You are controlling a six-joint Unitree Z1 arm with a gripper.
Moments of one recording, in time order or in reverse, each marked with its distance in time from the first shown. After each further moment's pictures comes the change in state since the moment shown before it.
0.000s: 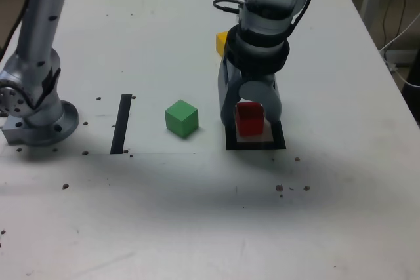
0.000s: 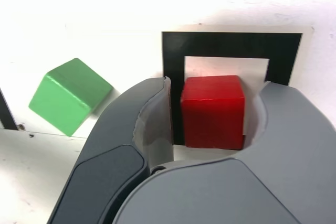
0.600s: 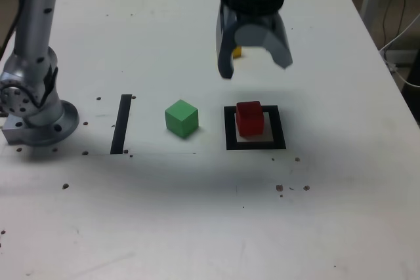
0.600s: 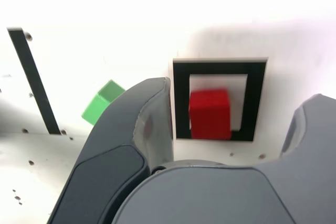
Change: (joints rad) arm 0.150 -0.078 -0.164 0.196 0.017 0.173
